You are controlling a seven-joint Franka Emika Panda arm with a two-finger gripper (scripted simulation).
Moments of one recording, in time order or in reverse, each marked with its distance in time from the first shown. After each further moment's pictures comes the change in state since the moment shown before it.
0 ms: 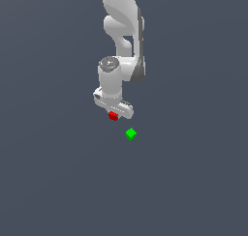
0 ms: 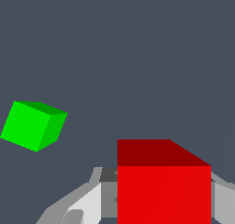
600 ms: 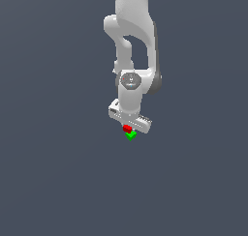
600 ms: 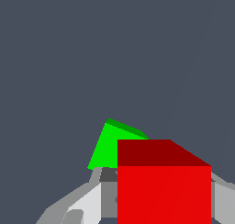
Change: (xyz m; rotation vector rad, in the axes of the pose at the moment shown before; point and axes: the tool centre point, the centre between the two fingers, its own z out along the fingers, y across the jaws) arm 0.019 -0.094 0.022 -0.001 0.000 -0.001
